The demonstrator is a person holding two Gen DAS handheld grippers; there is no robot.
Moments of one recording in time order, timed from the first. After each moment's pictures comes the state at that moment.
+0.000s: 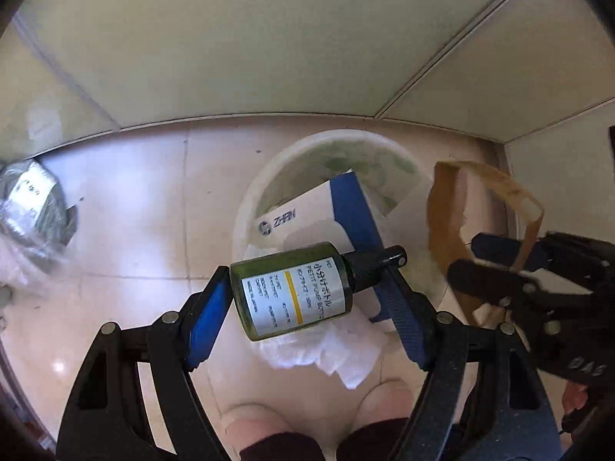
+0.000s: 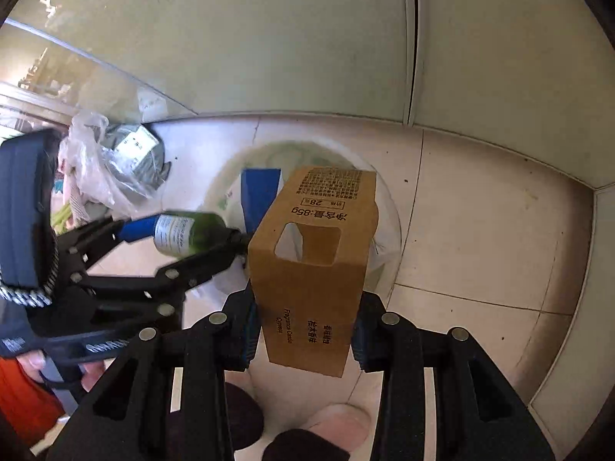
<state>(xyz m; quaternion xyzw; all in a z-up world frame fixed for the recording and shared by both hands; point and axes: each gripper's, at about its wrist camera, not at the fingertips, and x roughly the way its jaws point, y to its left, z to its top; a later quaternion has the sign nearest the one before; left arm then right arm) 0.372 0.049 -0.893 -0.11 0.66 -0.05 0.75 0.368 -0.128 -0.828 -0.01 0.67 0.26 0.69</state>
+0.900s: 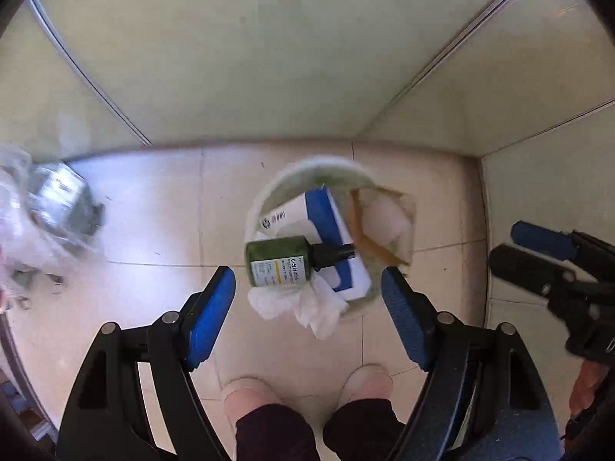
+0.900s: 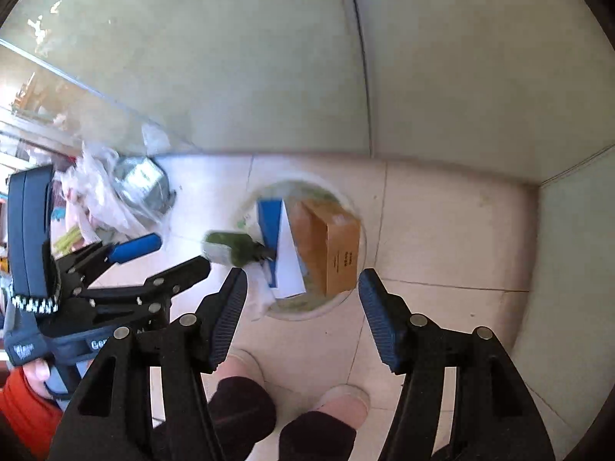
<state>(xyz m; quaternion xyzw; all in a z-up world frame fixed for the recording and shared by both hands) 0.360 0.047 -0.787 -0.10 0.65 -0.03 0.76 0.362 -0.150 -0.721 0.00 0.65 0.20 0.73</state>
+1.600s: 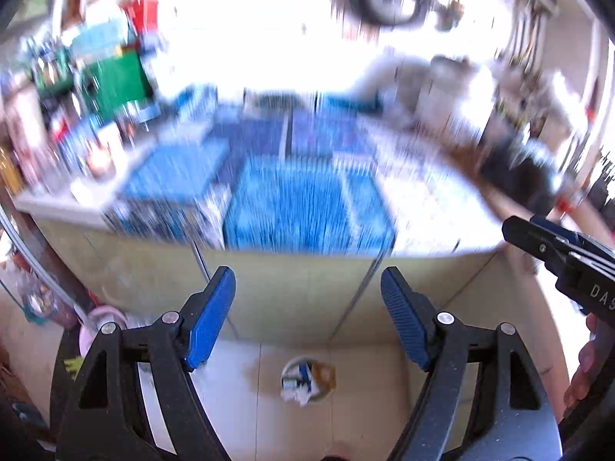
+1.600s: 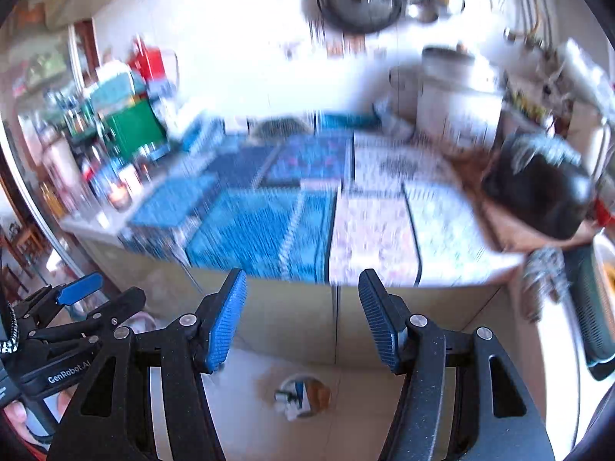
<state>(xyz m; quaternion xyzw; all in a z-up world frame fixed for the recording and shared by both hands) 0.256 0.040 -0.170 -0.08 0.34 0.04 0.94 0.267 -0.178 -0.154 -0.01 0.32 0.18 0.93</state>
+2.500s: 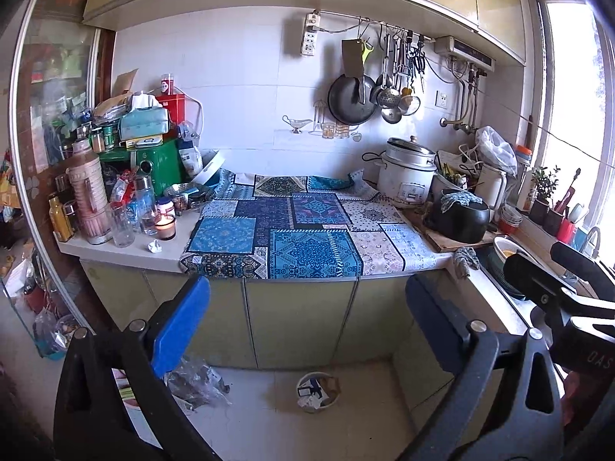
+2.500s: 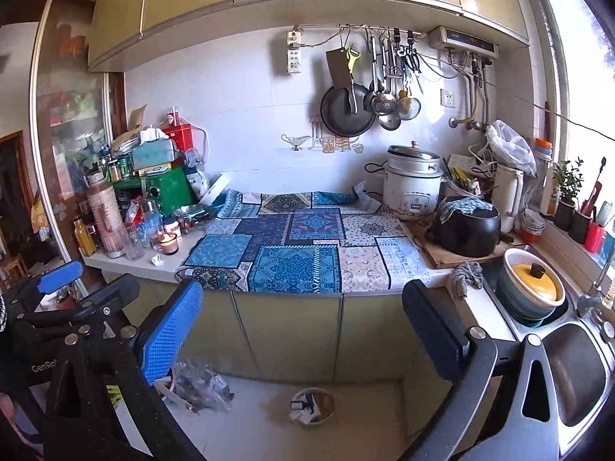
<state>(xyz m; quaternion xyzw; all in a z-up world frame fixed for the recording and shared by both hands) 0.005 0.085 -0.034 -0.05 0.23 0.01 0.97 0.046 -0.134 -0.048 -0.01 0.21 0.11 0.97</state>
